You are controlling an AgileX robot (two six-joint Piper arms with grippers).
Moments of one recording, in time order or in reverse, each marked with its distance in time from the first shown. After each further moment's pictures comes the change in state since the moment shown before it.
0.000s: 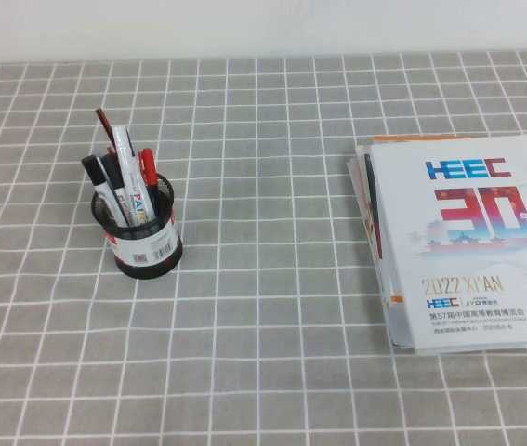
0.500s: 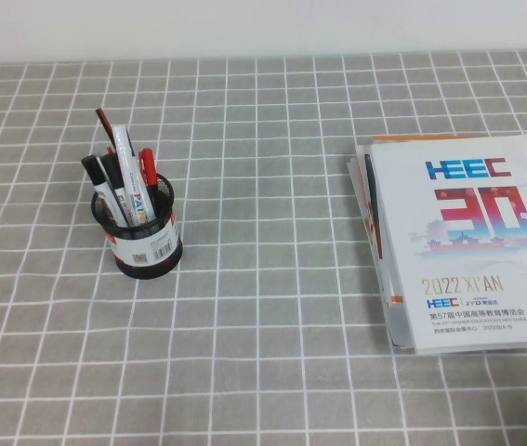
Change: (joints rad) right arm -0.567 -0.419 0.454 0.138 -0.011 0.000; left arm 0.000 0.000 0.000 0.000 0.000 0.000
